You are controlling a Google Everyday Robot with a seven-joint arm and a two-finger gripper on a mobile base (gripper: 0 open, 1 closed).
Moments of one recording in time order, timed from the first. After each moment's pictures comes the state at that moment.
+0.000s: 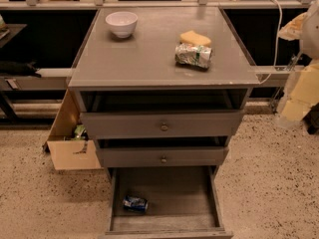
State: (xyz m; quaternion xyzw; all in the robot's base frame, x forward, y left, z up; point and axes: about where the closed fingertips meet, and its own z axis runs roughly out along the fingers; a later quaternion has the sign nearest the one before) arm 0.438 -0.210 0.996 -0.60 0.77 -0.06 0.19
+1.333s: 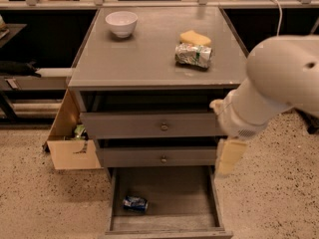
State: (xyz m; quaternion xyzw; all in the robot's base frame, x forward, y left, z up) arm 0.458 -0.146 0.805 -0.68 0.71 -0.01 0.16
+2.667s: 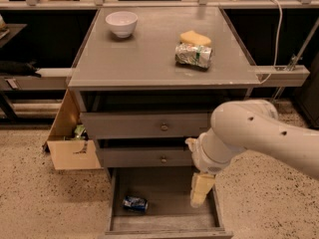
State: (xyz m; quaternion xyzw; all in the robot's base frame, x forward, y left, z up) arm 0.444 -0.092 0.667 -0.70 0.69 0.07 0.15
